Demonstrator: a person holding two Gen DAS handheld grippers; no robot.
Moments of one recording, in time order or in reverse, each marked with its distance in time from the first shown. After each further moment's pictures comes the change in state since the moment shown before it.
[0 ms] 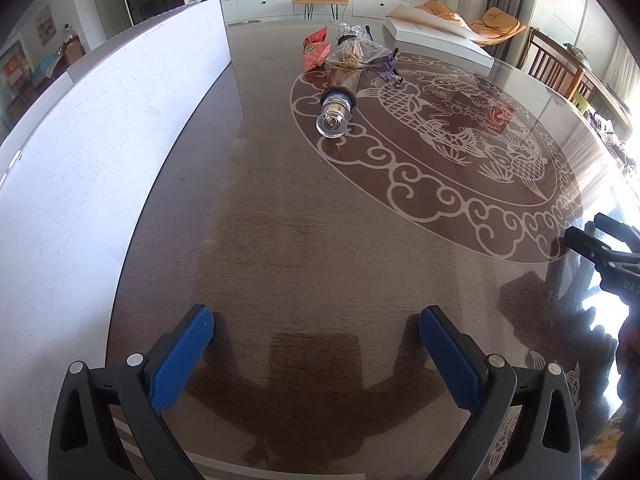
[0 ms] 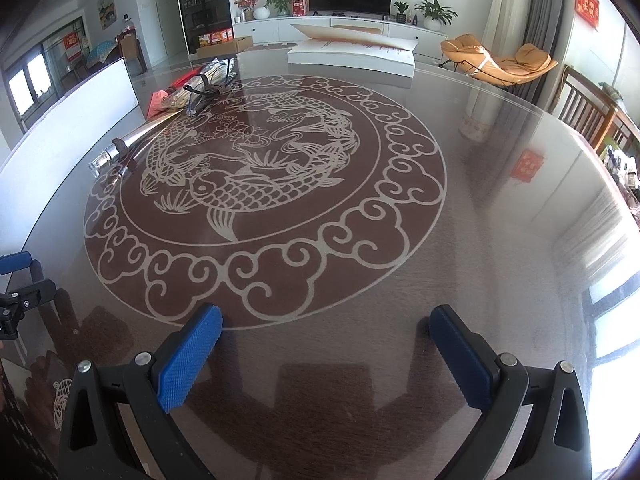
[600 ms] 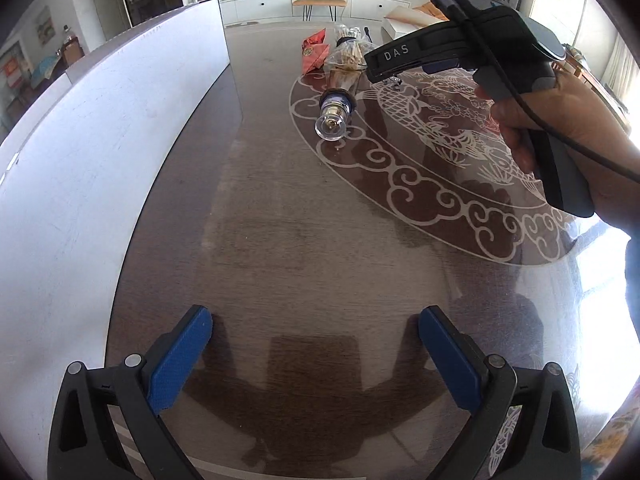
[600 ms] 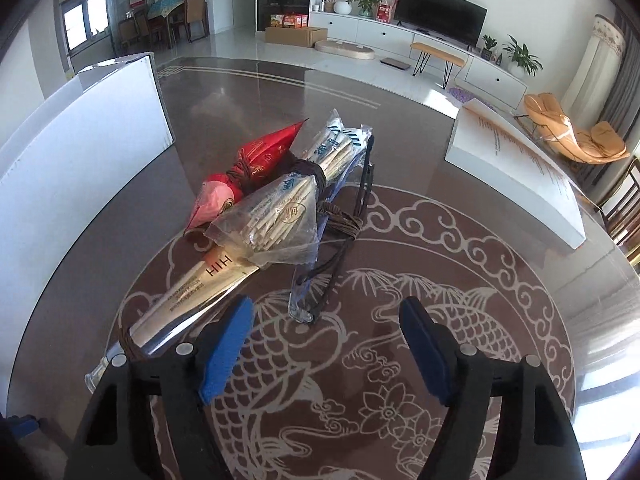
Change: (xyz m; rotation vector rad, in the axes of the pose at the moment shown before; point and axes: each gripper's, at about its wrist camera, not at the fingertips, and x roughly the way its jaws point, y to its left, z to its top) left arm 0.001 0.000 0.001 0.002 -0.005 -0.005; right arm 0.104 0.146 0.183 -0.255 -0.004 0.063
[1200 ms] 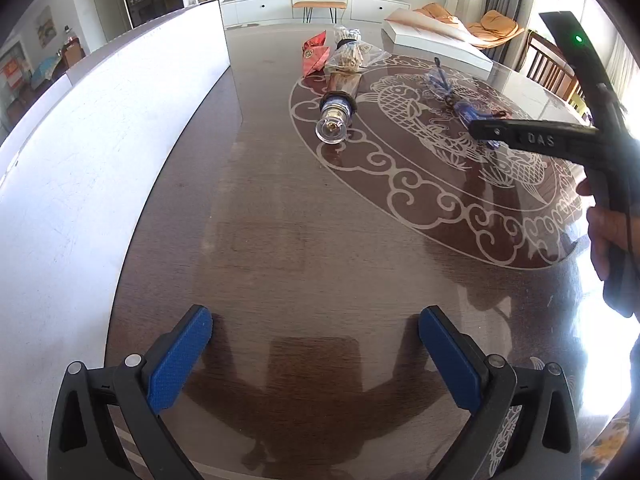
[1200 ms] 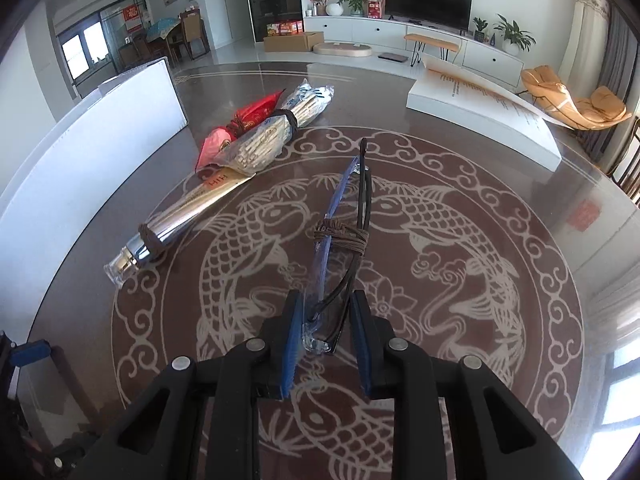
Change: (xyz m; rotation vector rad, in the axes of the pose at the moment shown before) left arm 0.000 0.001 0.001 -0.002 -0.008 0.002; right arm -0.054 -0.044 -0.092 0.082 -0.019 0.090
